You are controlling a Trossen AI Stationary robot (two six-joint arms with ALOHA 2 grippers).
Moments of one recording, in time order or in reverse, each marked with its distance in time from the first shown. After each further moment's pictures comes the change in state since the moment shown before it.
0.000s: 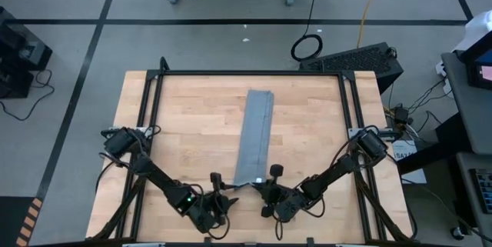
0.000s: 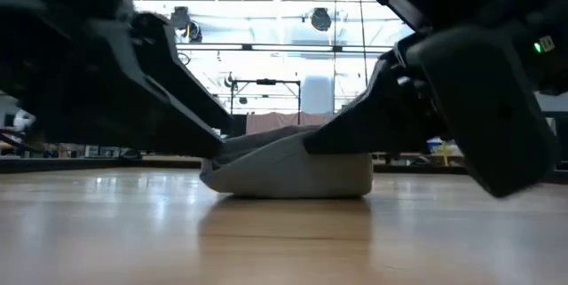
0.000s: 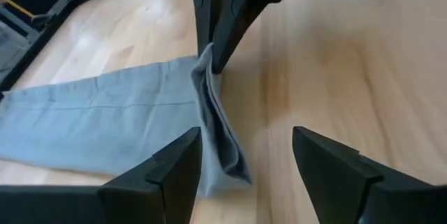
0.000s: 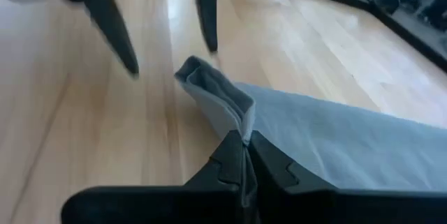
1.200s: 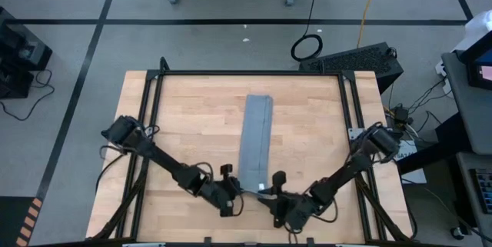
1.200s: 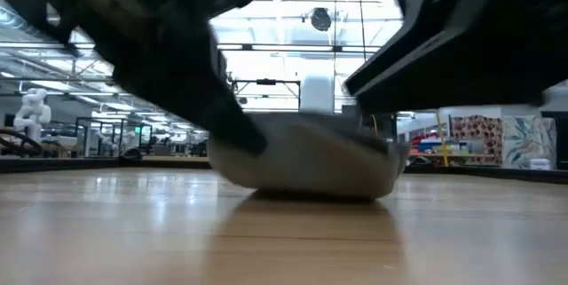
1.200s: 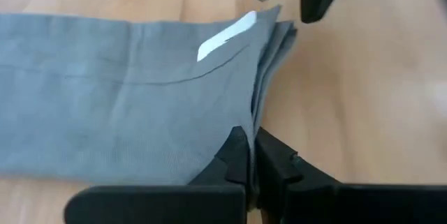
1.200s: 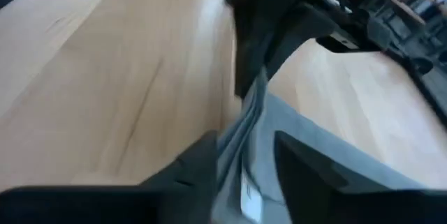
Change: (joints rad) left arm 0.195 -0.095 -0.002 -0.040 0.492 -0.159; right arm 0.089 -0.124 0.008 -0.160 -0.077 -0.205
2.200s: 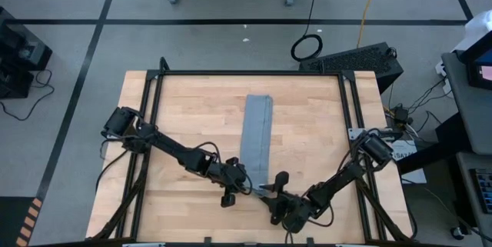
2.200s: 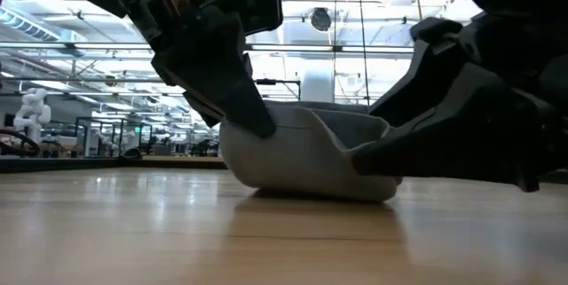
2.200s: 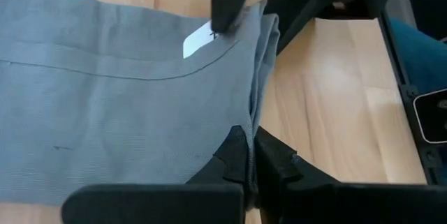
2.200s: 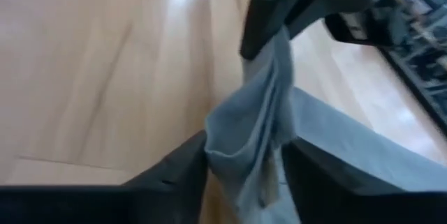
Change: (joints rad) left arm 0.172 -0.058 0.000 -0.048 0.411 -0.015; right arm 0.006 0.120 -0.001 0.056 0.145 0.081
